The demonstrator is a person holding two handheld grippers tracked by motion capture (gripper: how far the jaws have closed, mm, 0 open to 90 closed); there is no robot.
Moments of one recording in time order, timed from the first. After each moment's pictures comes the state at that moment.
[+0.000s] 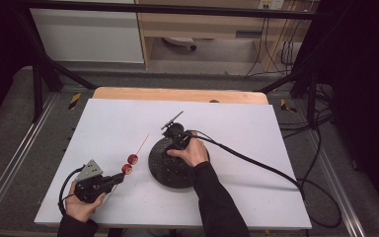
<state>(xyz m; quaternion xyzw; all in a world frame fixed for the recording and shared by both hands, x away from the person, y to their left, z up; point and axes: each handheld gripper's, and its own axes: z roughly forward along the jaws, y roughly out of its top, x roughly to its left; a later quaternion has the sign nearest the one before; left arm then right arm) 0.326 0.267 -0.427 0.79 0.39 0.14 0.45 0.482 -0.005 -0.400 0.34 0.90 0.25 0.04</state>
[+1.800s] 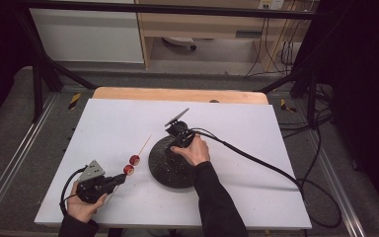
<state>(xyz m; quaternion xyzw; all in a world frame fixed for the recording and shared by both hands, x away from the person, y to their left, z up) 0.325 0.263 -0.427 0.80 0.38 0.14 0.45 0.481 -0.017 -0.389 0.38 0.89 0.26 -0.01</state>
